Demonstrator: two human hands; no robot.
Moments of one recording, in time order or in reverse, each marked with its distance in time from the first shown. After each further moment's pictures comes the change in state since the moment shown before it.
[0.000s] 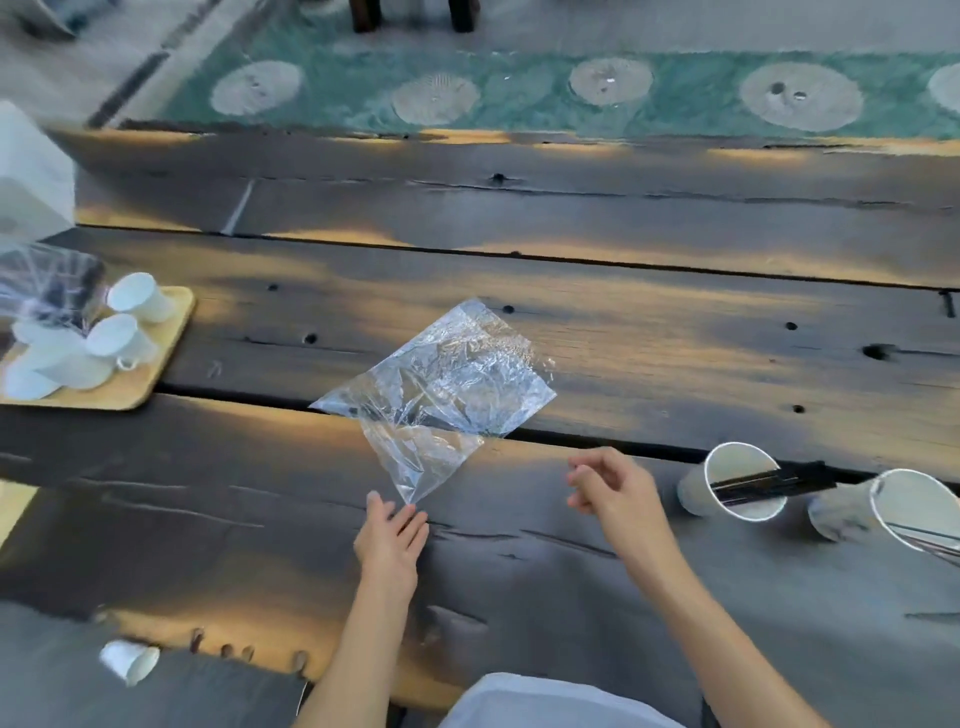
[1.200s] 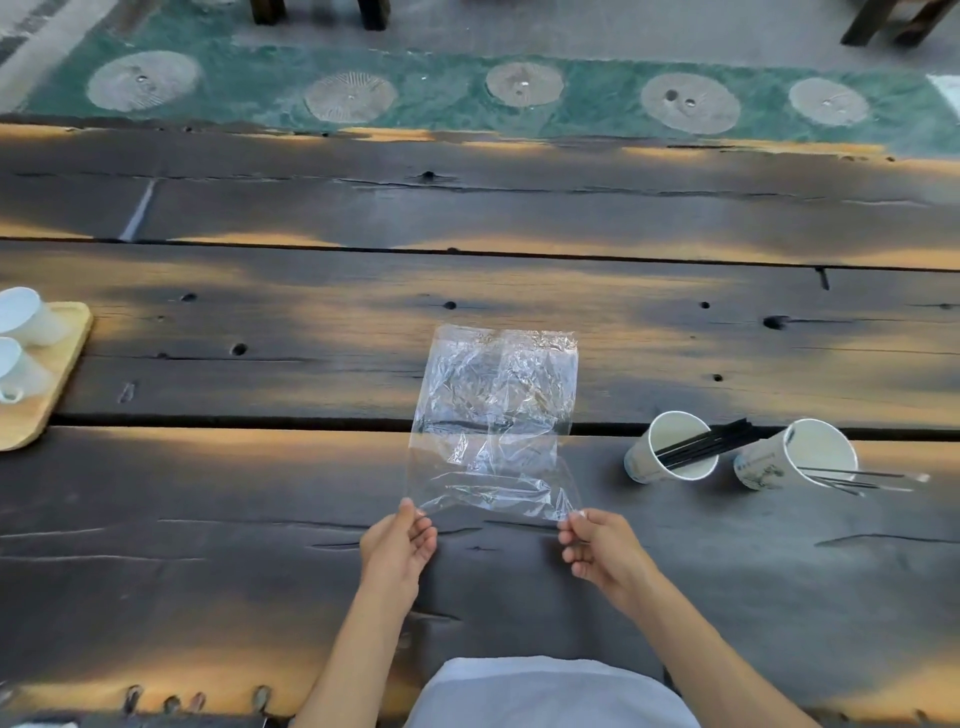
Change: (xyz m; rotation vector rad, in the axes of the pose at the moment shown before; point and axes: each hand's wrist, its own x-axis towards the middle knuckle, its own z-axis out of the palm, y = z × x) left_hand -0.018 -0.028 0.016 0.265 -0.167 -0.008; right_hand -0.011 0.095 -0.023 0.248 0.028 0.511
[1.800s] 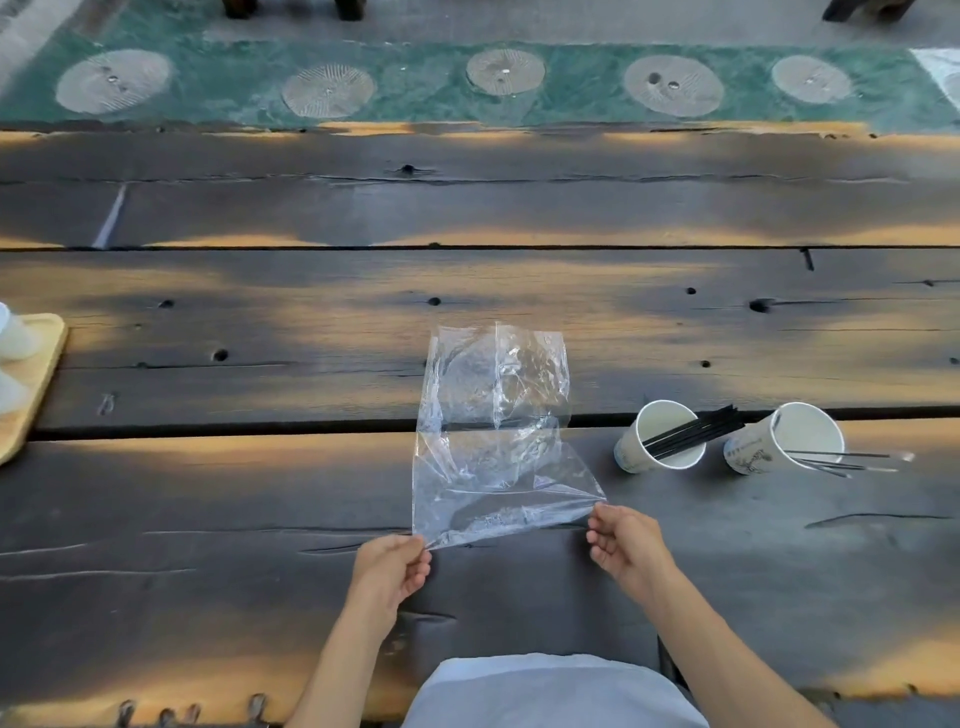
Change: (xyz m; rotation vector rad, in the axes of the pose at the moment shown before) left_hand 0.006 -0.012 -0.022 0.450 -0.089 -0.021; right_hand 0.015 0.004 -0.033 0.255 0.250 0.096
